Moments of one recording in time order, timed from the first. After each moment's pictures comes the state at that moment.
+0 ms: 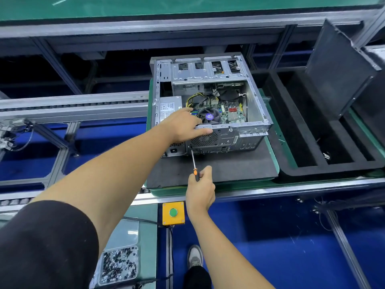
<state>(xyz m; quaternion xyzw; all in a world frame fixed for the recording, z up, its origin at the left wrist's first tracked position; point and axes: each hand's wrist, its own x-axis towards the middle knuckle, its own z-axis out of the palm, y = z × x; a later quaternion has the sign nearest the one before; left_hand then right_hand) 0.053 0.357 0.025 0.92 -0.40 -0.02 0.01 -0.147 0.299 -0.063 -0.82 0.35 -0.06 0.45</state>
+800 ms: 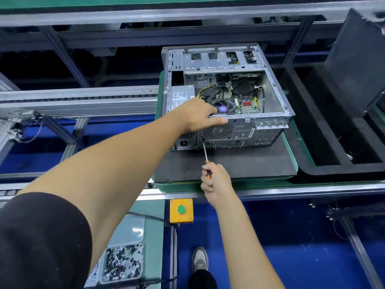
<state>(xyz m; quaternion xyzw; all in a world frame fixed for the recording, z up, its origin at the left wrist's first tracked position) 0.045 0.356 0.034 0.92 -0.38 -0.04 0.07 -0.131 0.268 -0.066 -0.41 0.36 0.10 0.83</state>
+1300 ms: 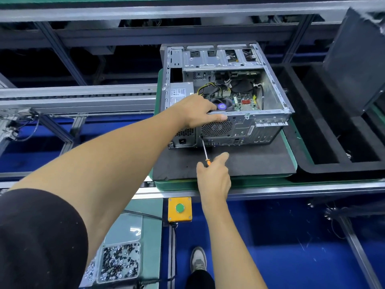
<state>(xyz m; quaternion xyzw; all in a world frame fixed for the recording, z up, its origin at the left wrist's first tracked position) 0.041 0.355 0.039 0.92 -0.38 -0.05 0.07 -0.131 0.285 -0.064 -0.88 0.29 -0.04 0.37</state>
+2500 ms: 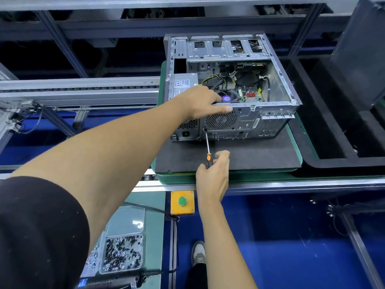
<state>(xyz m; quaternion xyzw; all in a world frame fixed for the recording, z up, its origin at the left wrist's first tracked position) 0.048 0.357 0.030 0.92 -0.38 -0.04 0.09 -0.148 0.303 -0.084 -0.84 0.28 -0.14 0.44</state>
